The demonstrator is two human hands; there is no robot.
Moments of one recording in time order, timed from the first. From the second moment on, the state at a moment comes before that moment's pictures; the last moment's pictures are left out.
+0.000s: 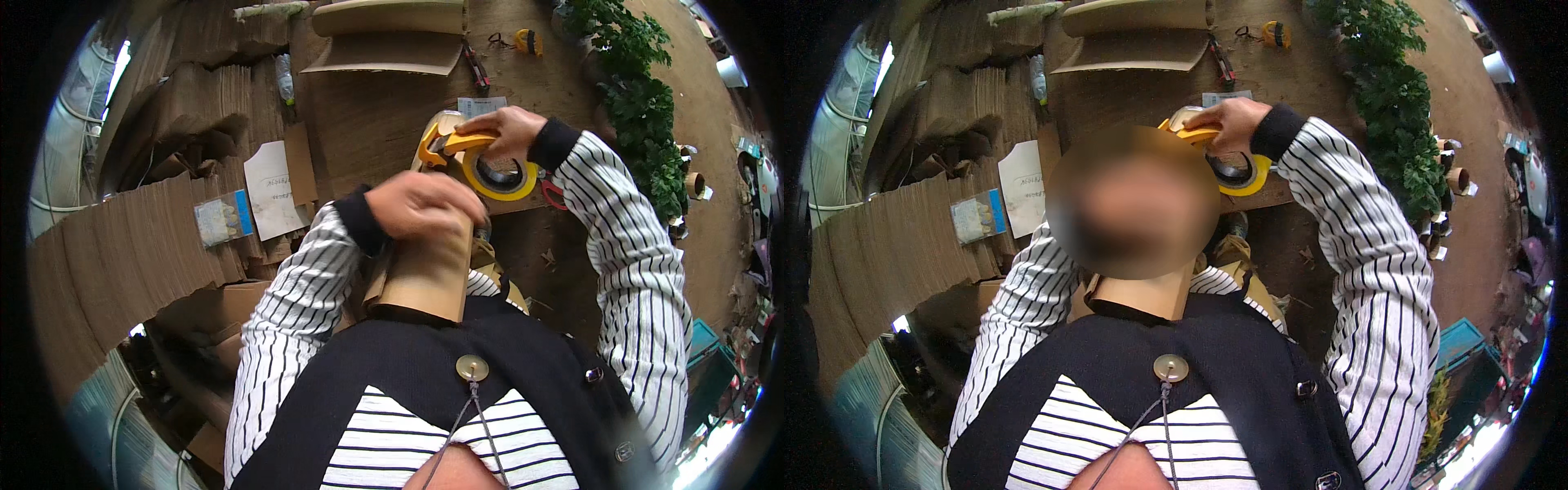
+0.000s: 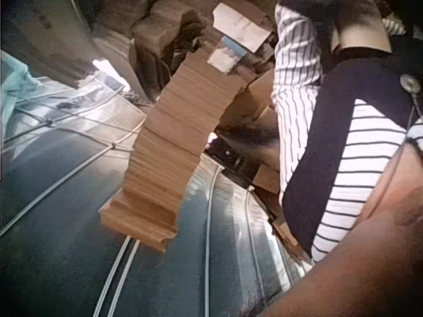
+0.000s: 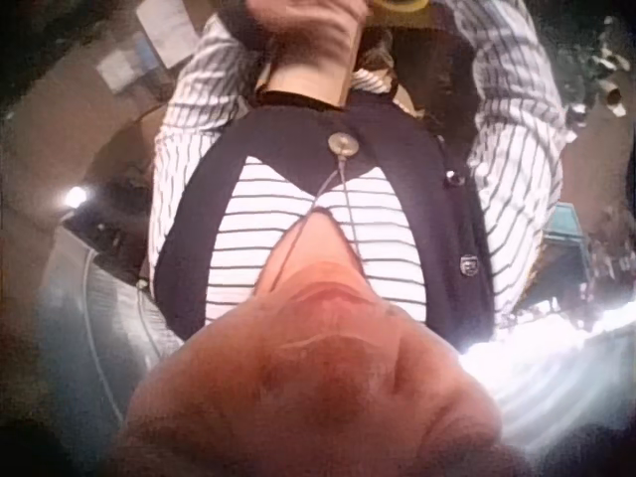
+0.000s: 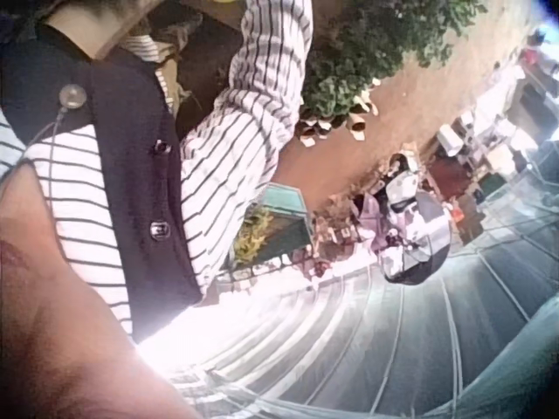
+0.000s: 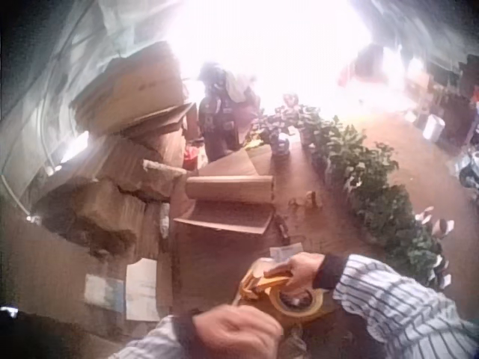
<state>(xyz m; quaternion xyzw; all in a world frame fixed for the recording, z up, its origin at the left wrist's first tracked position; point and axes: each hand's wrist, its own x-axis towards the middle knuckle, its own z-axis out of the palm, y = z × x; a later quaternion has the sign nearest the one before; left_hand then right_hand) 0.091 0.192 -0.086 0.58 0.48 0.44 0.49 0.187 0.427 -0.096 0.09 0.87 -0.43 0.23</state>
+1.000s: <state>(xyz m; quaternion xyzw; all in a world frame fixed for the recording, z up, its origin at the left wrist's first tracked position) 0.078 -0.020 -0.065 0.33 0.60 0.48 0.54 0.111 0.404 -0.100 -0.01 0.88 -0.36 0.30</state>
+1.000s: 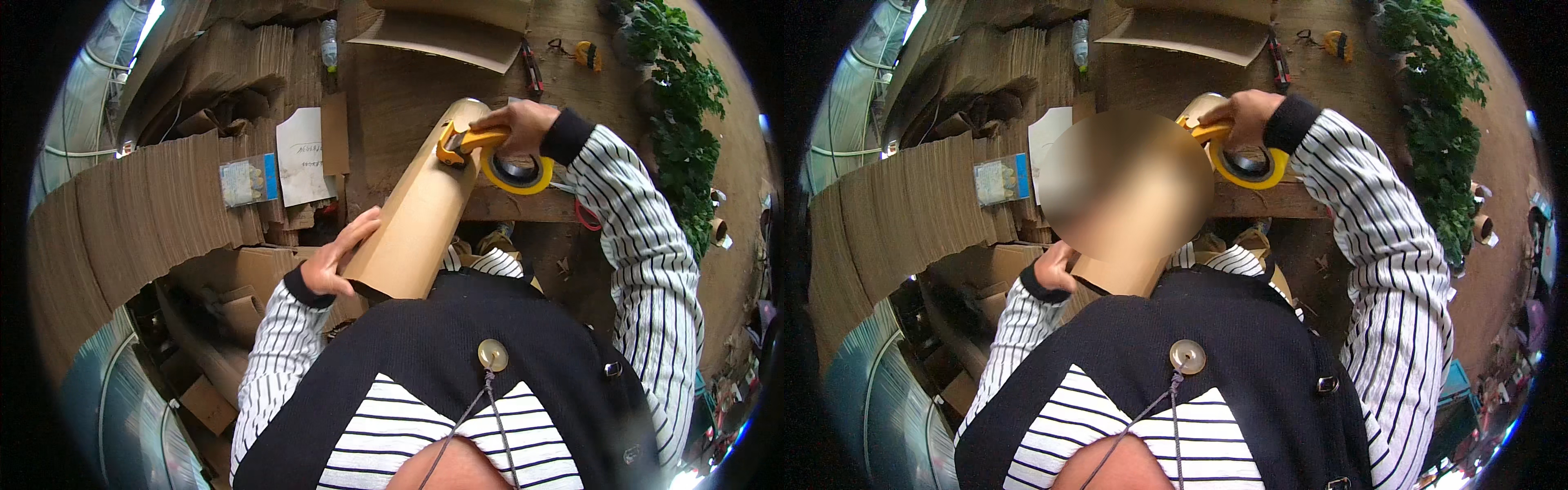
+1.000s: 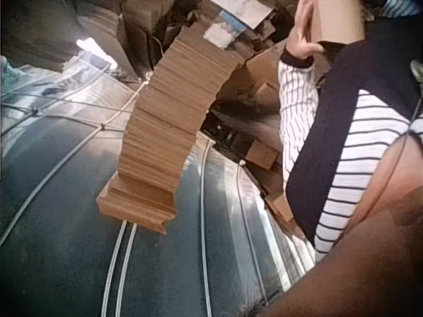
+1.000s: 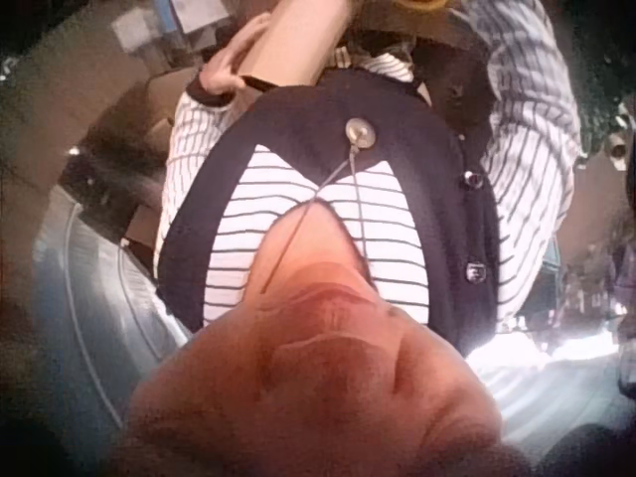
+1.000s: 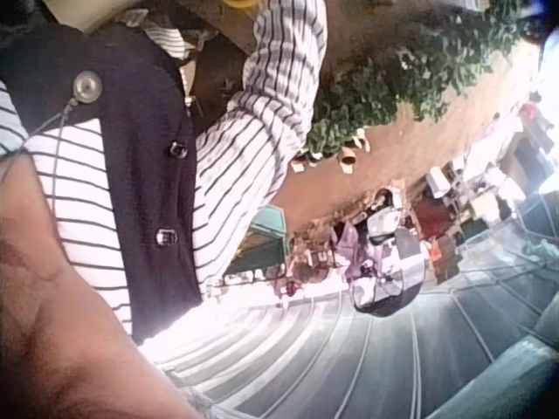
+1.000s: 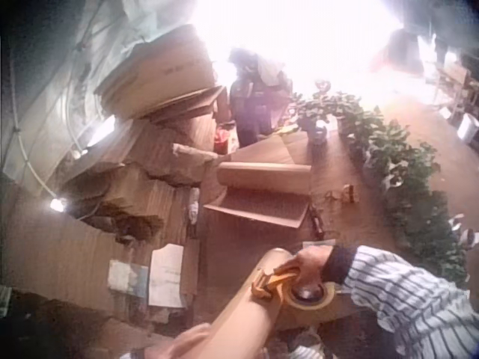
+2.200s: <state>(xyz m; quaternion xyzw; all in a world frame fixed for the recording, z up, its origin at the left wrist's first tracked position) 0.165 -0.003 -0.059 0.32 0.91 0.24 0.09 0.116 0.390 -0.160 -0.07 0.88 -0.41 0.23</state>
